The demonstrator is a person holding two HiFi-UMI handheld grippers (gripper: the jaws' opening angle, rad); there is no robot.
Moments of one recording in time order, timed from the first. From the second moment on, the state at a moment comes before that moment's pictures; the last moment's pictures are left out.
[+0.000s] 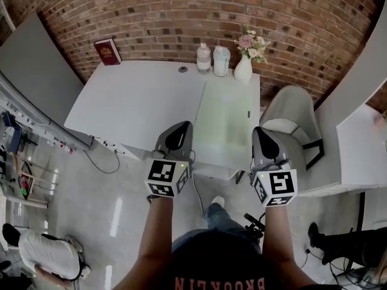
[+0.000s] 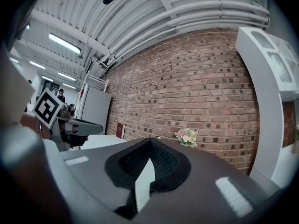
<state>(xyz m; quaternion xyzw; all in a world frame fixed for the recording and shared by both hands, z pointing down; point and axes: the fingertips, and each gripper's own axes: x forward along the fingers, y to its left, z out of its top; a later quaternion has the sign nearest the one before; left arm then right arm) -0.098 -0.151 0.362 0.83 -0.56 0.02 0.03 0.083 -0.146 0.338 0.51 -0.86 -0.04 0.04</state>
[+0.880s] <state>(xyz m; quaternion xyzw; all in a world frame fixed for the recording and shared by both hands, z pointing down) -0.094 -0.306 0.429 0.81 -0.57 0.04 0.13 0.136 -0.300 0.406 0.55 -0.83 0.09 0.06</state>
